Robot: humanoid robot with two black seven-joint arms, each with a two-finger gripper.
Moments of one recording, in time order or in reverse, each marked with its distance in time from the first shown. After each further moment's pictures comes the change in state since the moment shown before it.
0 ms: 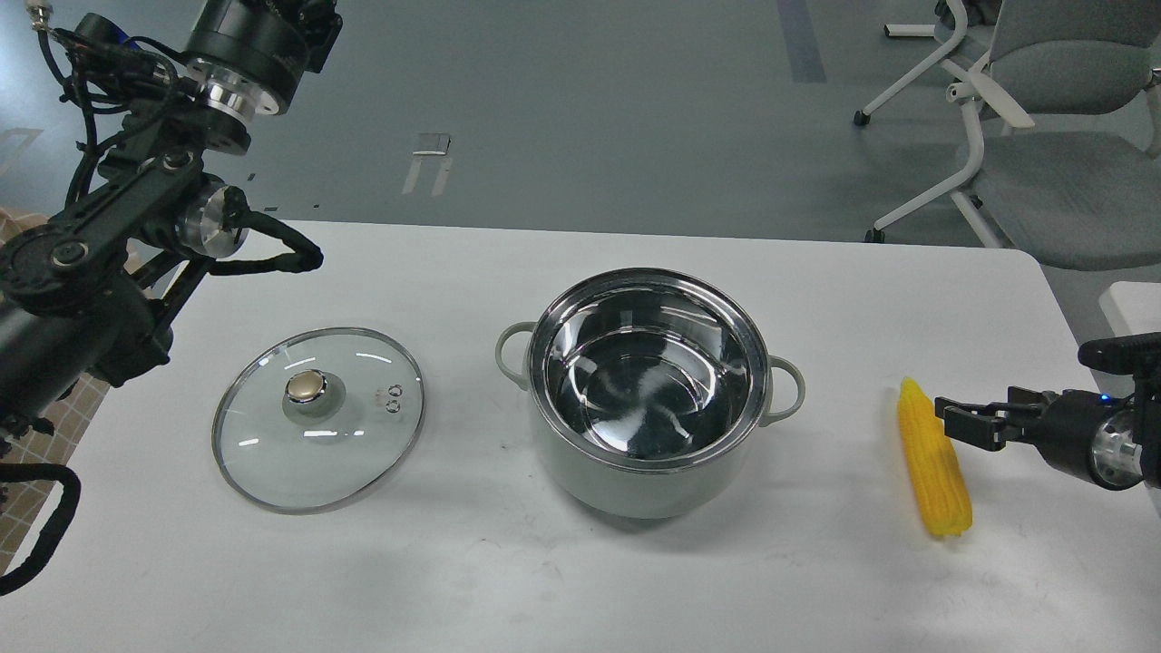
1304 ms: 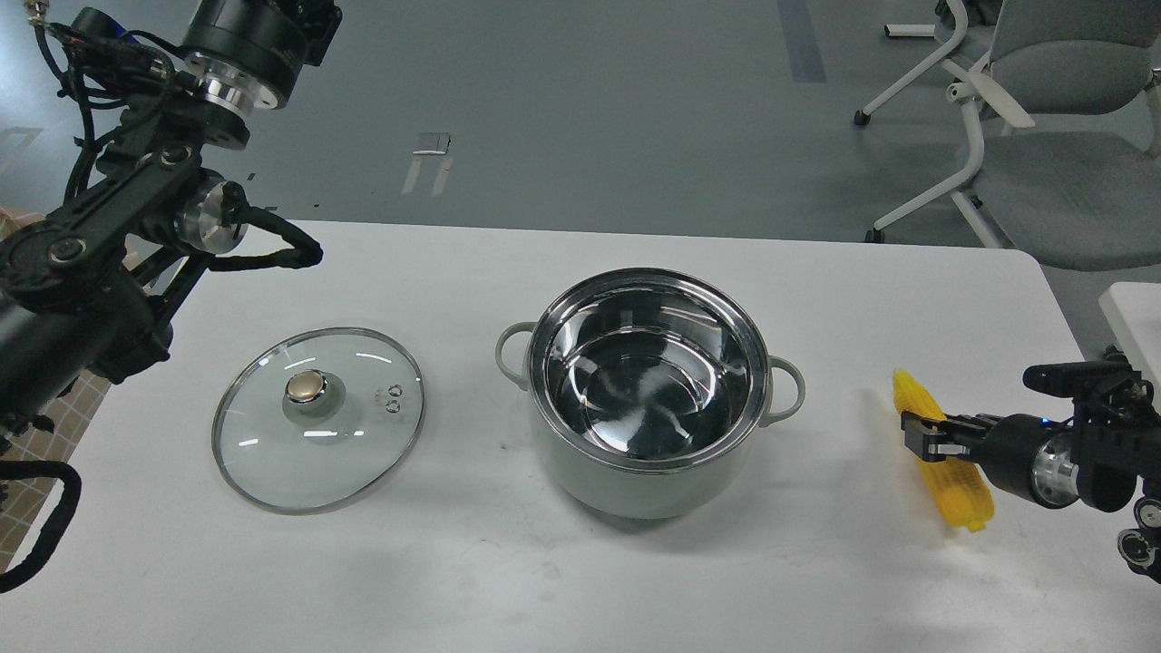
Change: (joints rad) left arm -0.005 0.002 -0.006 -0.001 0.000 -0.003 -0.004; right arm -0.047 0.086 0.063 -0.008 0.012 -0.009 -0.001
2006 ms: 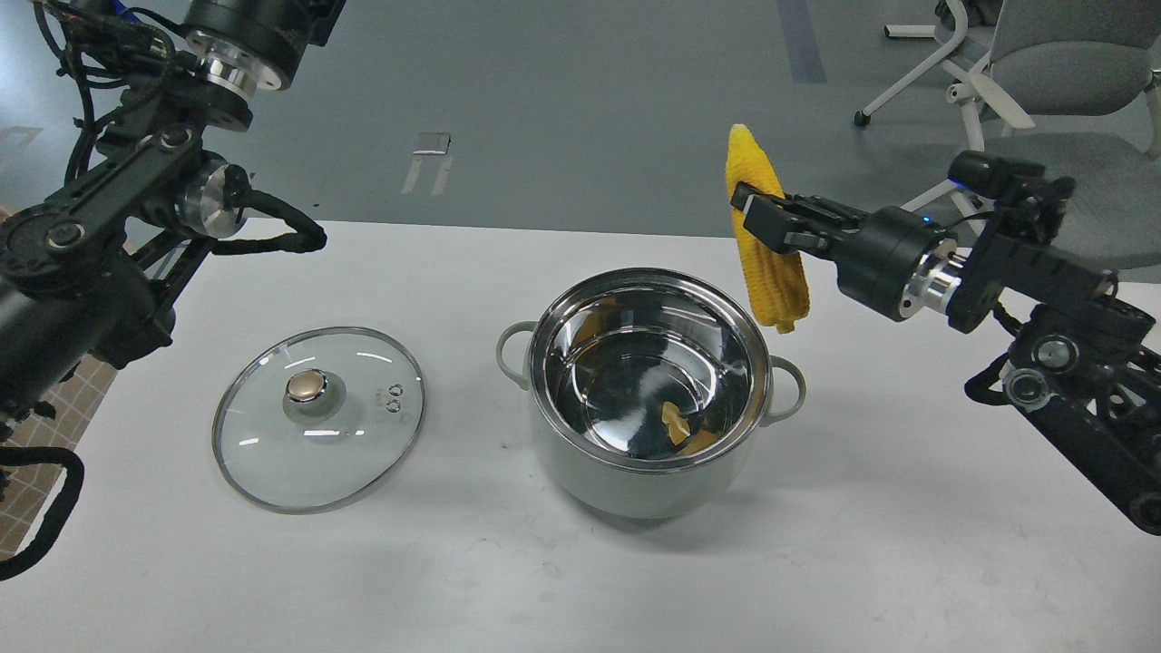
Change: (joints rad) left arm -0.040 -0.006 0.002 -0.007 0.002 -0.002 0.008; right arm 0.266 0.354 0.161 0.178 0.035 0.063 -0.030
